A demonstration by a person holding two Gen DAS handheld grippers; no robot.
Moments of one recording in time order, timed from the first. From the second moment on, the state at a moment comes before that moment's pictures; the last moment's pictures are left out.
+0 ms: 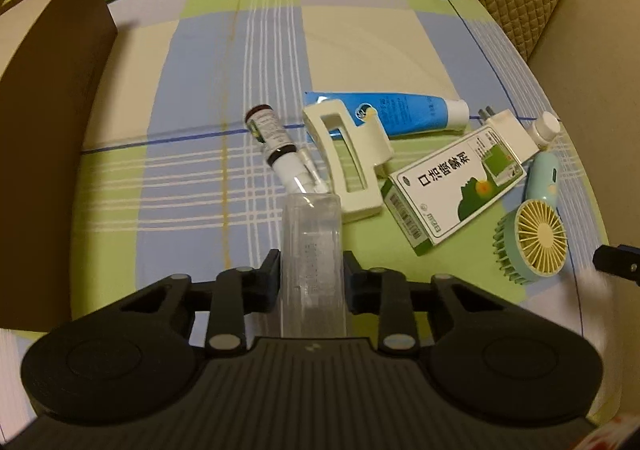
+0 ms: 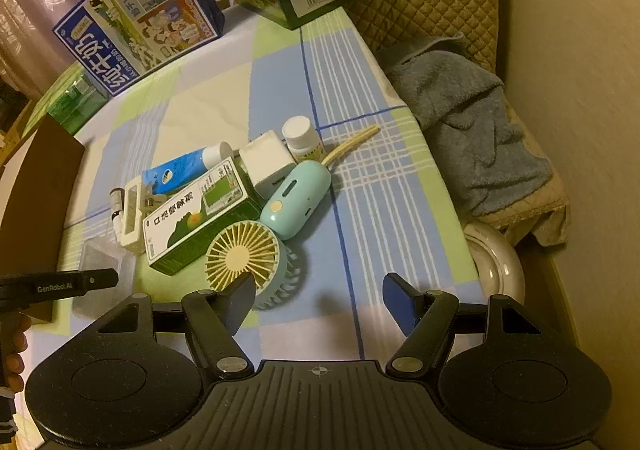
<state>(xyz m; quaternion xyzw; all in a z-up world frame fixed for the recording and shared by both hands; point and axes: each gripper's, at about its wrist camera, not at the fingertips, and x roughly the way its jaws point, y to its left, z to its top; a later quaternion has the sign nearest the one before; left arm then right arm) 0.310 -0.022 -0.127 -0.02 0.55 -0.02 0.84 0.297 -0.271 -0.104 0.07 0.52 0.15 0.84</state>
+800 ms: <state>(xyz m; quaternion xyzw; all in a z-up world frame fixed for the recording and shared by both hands) 0.291 0.055 -0.087 -0.03 0.49 0.10 0.87 0.376 -0.229 -0.121 -0.06 0.41 0.23 0.88</state>
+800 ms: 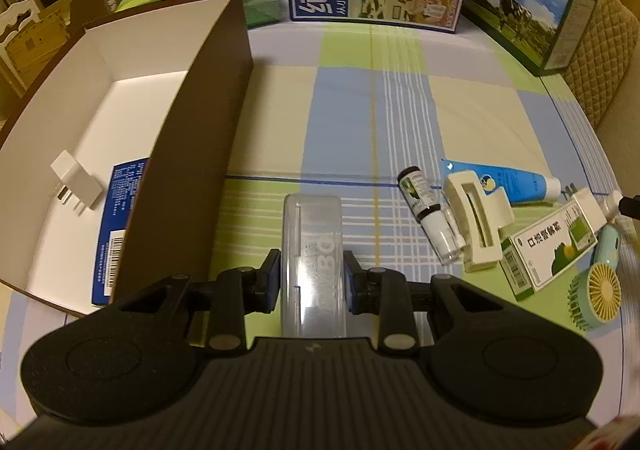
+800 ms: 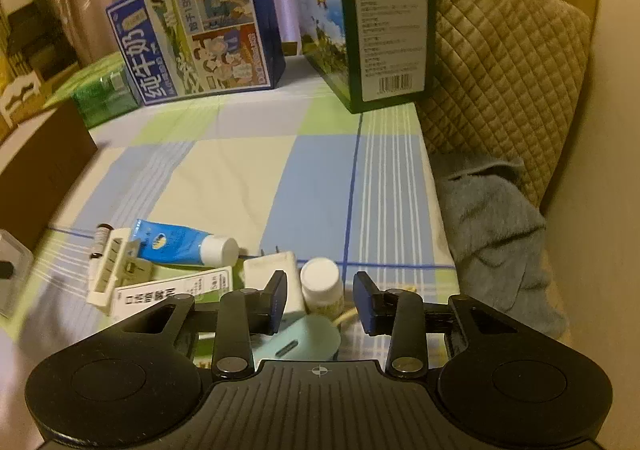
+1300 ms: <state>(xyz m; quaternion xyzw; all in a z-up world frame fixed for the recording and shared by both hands) 0.292 0.061 -0.077 -0.03 0.48 0.09 0.87 0.373 -0.222 -0.107 -0.07 0.38 0.24 0.89</state>
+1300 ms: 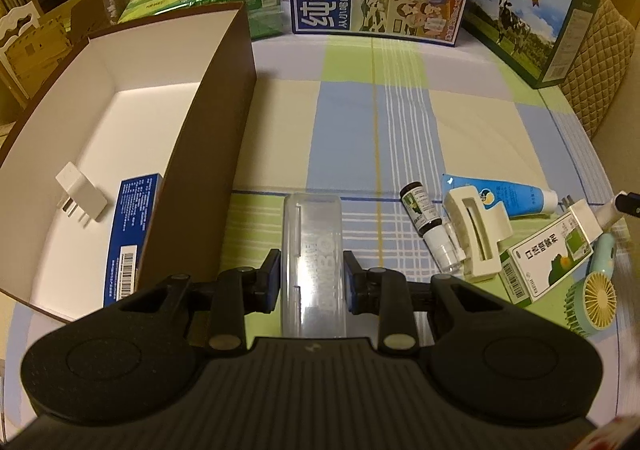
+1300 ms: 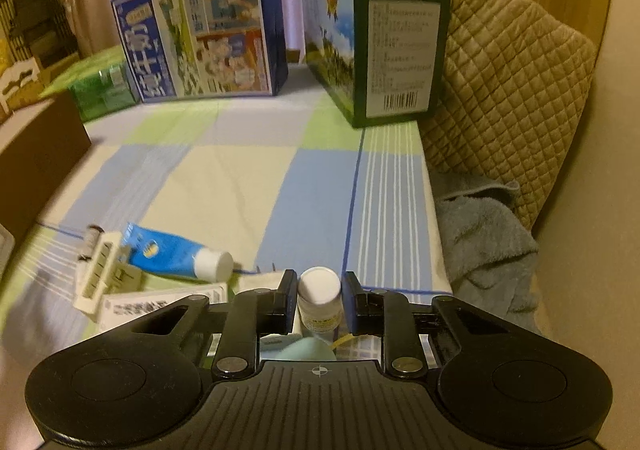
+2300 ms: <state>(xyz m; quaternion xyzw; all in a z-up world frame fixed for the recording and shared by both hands) 0.231 0.186 0.028 -0.04 0.38 0.09 0.92 0.251 0.021 0.023 -0.04 0.29 0.49 0.82</state>
